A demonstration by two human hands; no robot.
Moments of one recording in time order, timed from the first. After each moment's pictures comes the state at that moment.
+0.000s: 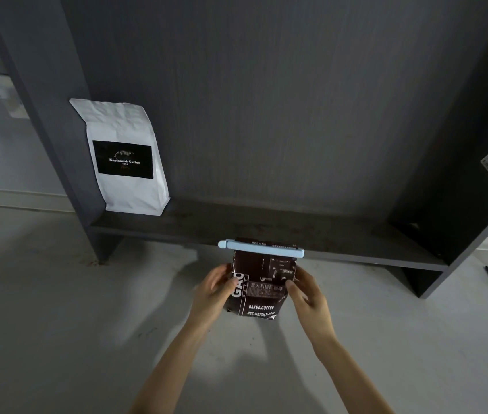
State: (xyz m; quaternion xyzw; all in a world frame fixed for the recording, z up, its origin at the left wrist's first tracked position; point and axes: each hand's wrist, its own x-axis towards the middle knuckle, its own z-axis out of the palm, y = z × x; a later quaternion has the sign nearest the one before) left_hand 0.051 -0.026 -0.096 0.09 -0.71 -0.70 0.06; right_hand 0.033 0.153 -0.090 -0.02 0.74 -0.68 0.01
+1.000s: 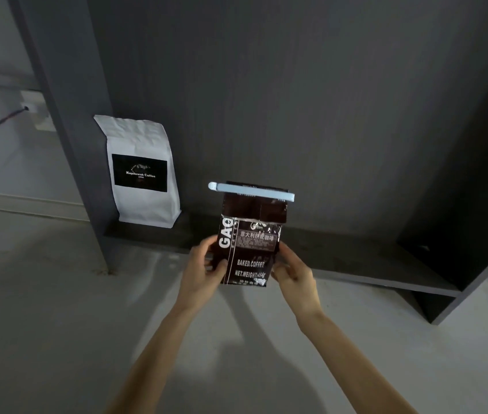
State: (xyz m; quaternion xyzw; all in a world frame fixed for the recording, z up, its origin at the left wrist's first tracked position) left_hand 0.029 -0.063 -0.042 0.07 -0.81 -0.55 0.18; right_hand 0.006 0.106 -0.030 -0.08 0.78 -0.62 0.03
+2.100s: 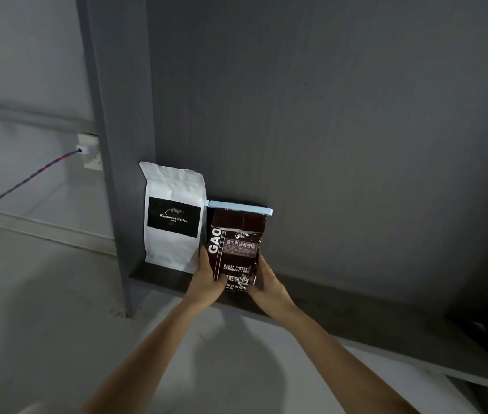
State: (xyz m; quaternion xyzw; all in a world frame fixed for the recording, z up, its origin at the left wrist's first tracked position) left_hand -0.047 -0.138 -0.025 0.14 -0.85 -0.49 0.13; right_hand -0.067 0.010 0.001 -0.22 0.85 -0.46 0.11
